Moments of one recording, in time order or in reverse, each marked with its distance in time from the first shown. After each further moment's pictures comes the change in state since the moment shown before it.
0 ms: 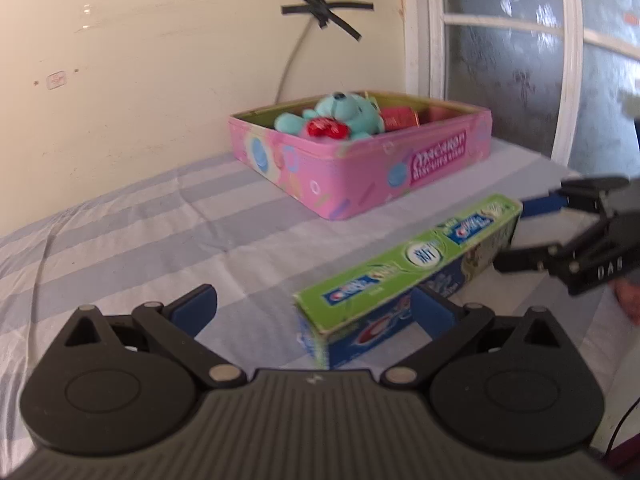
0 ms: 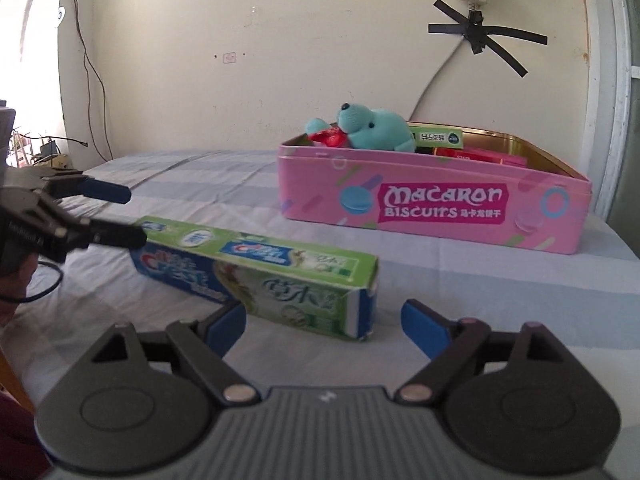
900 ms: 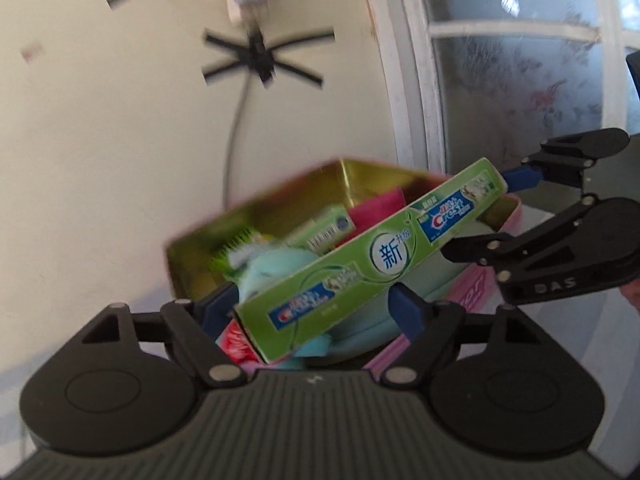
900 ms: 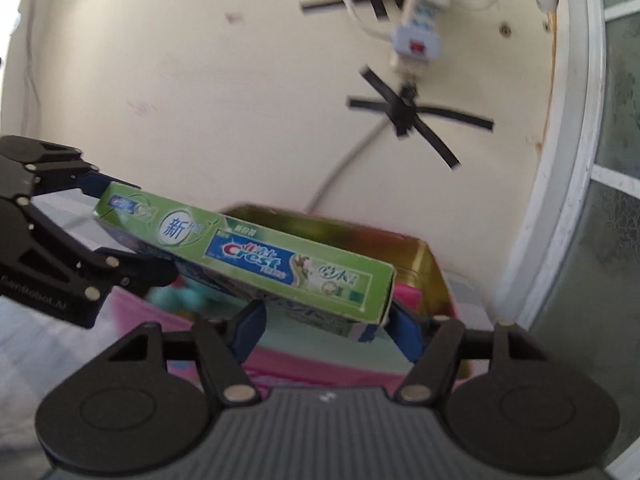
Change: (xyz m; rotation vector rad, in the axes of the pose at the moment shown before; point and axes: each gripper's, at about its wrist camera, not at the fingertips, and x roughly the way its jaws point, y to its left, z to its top) left arm 0.114 -0.078 0.152 0.127 -0.014 0.036; right arm 0.036 -0.098 0.113 -0.112 -0.069 -0.214
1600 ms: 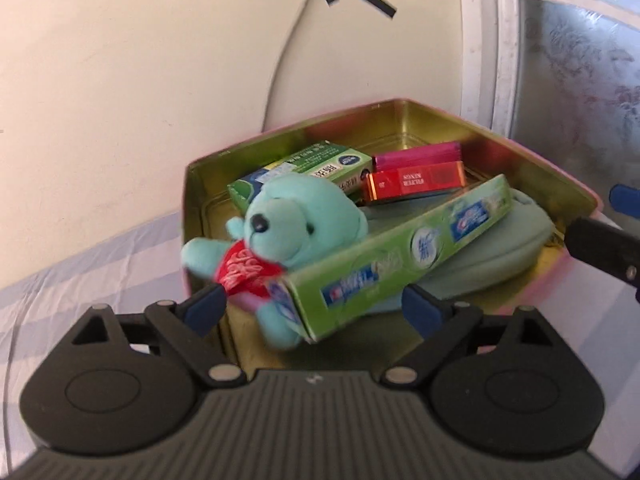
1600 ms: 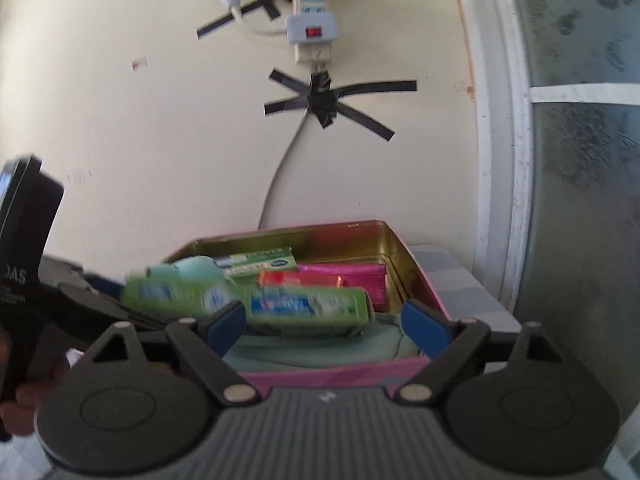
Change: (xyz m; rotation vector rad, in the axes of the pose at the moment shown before) left arm 0.007 0.003 -0.008 -0.171 0.164 0.136; right arm -0.015 -0.020 -0.028 0.357 -0.115 -0.022
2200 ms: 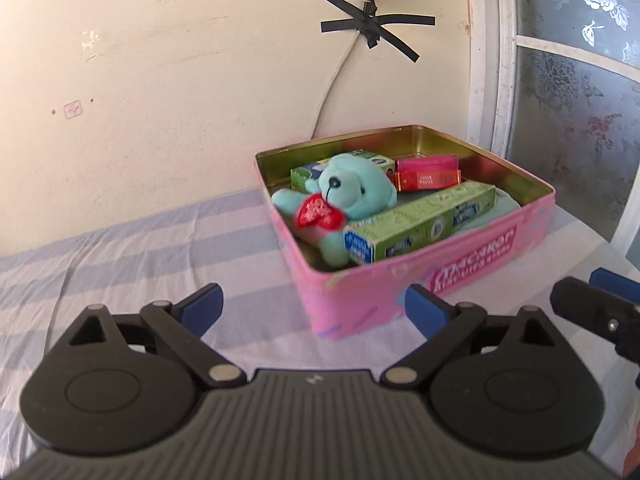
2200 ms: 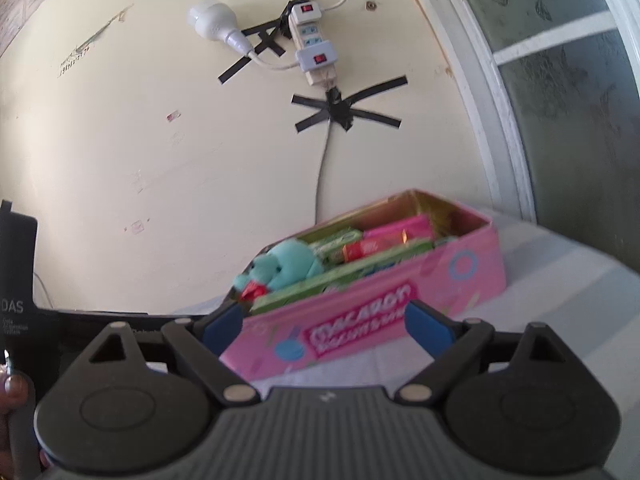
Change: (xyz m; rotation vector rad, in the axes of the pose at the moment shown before) left arm -0.082 0.034 -0.055 -0.087 -0.085 0.016; right arm -0.081 0.051 -0.046 0.235 -0.014 0.086
